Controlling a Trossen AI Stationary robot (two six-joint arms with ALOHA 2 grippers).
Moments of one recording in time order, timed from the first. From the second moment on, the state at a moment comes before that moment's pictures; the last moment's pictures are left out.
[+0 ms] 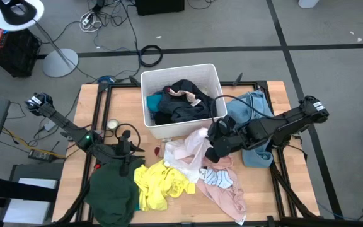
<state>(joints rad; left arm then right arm) -0.61 0.81 0.42 -0.15 -0.56 -0.37 0.37 1.47 1.41 -0.96 0.58 0.71</state>
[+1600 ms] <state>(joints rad) -0.61 0.81 0.42 -0.15 -0.56 -0.37 0.23 1.86 1.41 -0.94 0.29 0.56</state>
